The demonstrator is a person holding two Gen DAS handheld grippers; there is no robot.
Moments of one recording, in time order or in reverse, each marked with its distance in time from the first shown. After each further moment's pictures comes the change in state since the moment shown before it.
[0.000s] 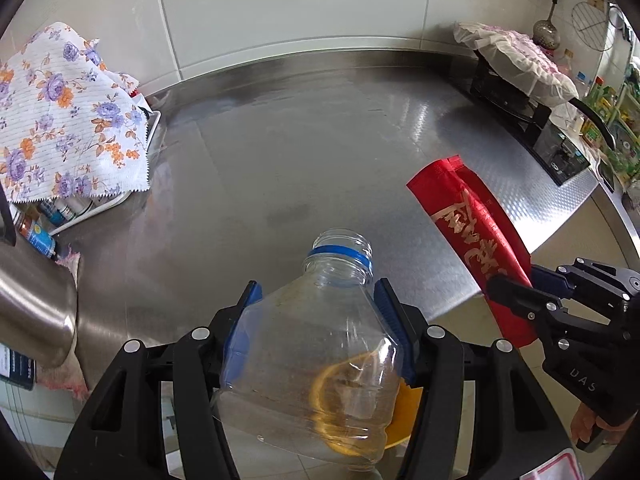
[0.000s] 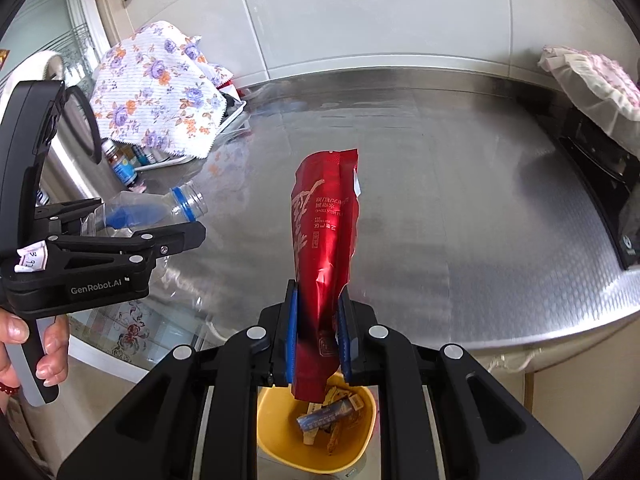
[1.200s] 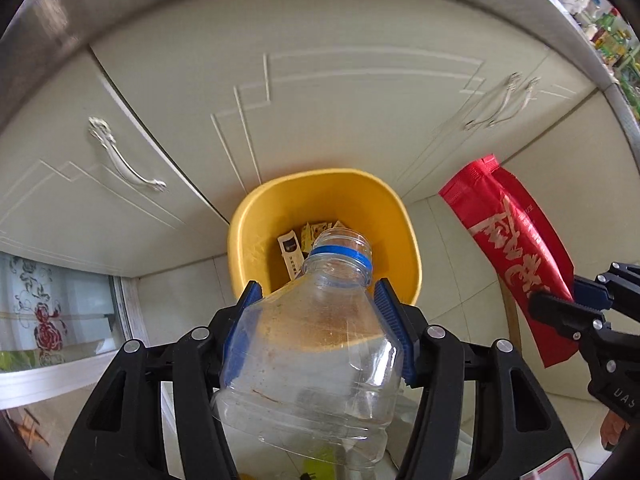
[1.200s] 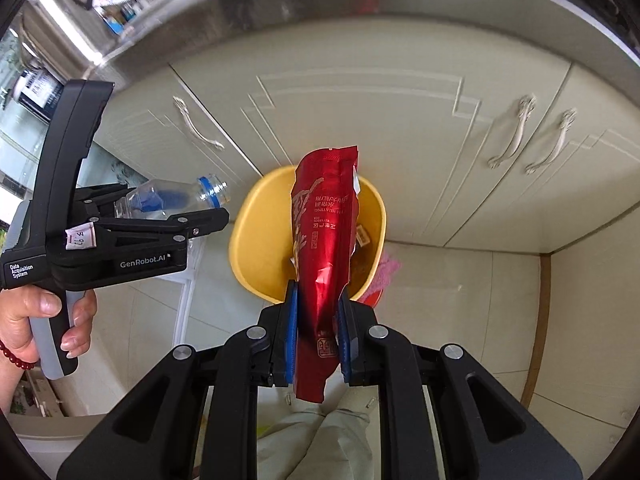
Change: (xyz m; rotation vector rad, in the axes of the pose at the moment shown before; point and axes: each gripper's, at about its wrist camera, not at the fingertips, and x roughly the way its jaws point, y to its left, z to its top) left arm 0.139 -0.048 -0.198 -0.088 0.356 -0.086; right arm 0.057 -0.036 -0.204 0.037 0.416 0.027
